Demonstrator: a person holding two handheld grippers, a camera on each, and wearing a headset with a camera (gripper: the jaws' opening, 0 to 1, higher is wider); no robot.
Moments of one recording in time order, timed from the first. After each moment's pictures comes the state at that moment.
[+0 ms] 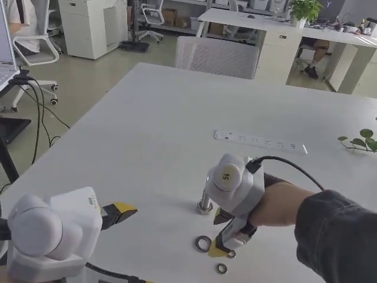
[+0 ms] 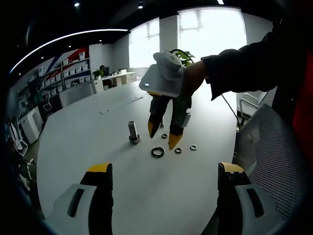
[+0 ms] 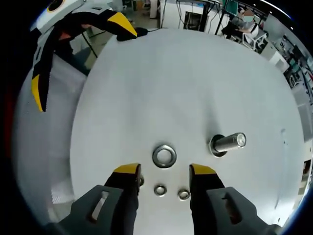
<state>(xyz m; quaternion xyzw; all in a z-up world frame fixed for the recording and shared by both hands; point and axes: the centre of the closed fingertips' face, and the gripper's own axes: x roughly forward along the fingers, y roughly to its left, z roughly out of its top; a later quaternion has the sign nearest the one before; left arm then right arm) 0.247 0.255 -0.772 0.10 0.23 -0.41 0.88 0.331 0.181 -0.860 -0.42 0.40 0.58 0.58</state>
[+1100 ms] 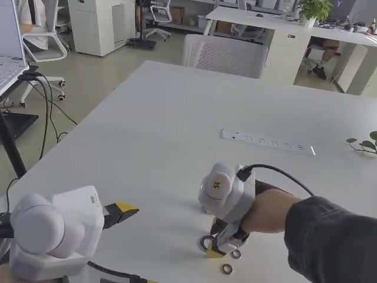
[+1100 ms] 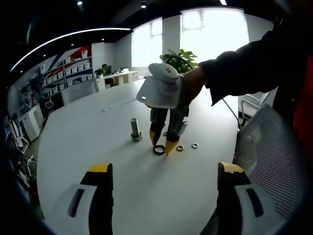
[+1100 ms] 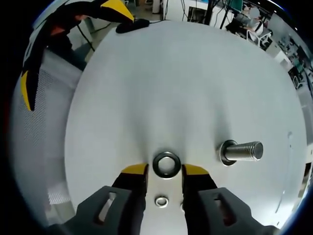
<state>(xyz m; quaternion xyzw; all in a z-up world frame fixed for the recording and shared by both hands) 0.247 0.260 -0.776 0.10 0.24 -0.40 0.88 0.327 0.188 -0.878 -0.43 0.41 0.58 0.56</state>
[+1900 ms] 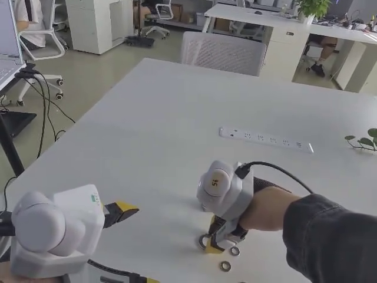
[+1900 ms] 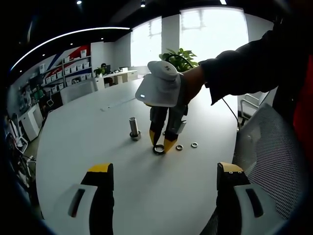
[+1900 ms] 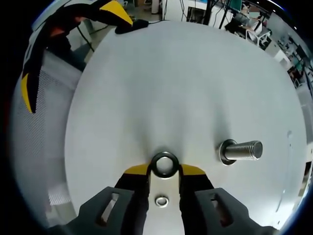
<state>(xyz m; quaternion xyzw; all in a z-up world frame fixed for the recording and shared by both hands) 0.247 0.258 -0.778 0.10 0.24 -0.40 0.88 0.330 0.187 -0.877 -0.43 0.41 0.58 0.56</state>
